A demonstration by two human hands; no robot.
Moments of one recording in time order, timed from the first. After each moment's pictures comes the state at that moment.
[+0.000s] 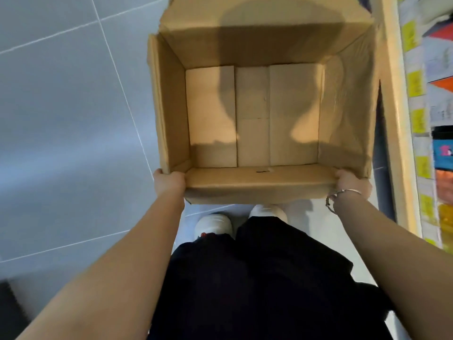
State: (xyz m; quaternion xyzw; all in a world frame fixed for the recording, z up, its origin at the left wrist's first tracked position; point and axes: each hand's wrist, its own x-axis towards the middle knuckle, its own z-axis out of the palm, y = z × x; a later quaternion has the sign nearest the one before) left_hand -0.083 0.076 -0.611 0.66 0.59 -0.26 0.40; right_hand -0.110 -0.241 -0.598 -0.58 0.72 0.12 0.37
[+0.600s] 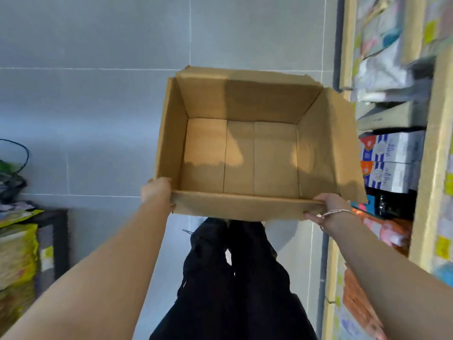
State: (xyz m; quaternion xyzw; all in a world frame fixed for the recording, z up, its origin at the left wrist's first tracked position) left_hand -0.090 0.142 -0.289 0.55 0.70 -0.21 0.40; right_hand -0.063 -0.197 -0.300 -0.53 0.64 0.28 0.49
